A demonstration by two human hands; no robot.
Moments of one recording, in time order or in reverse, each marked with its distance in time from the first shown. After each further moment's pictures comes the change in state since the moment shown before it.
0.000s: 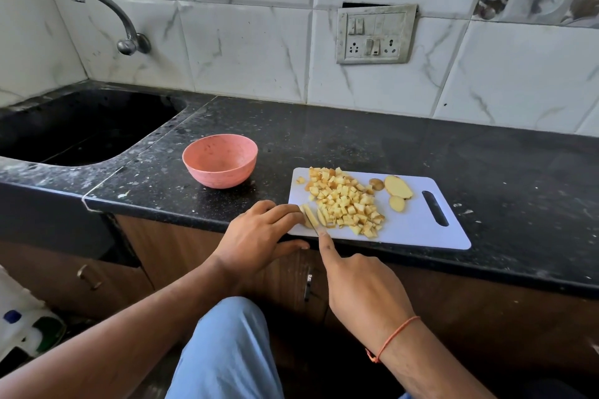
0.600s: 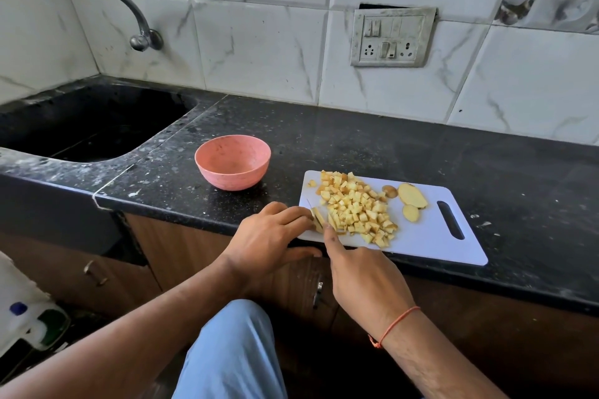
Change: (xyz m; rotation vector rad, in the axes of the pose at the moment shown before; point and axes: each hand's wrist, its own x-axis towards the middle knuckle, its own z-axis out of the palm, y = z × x) left_hand 0.003 -0.008 0.000 -0.054 -0.049 -0.031; right_hand 0.034 0.000 0.011 0.012 0.073 -0.033
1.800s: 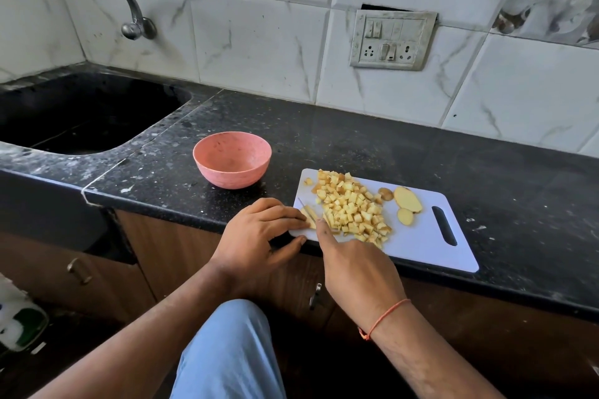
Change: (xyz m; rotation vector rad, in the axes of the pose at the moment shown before) left_hand -0.011 -0.014 0.002 -0.290 0.175 -0.048; right_hand 0.016 -0.018 -0.008 -0.072 0.018 0.033
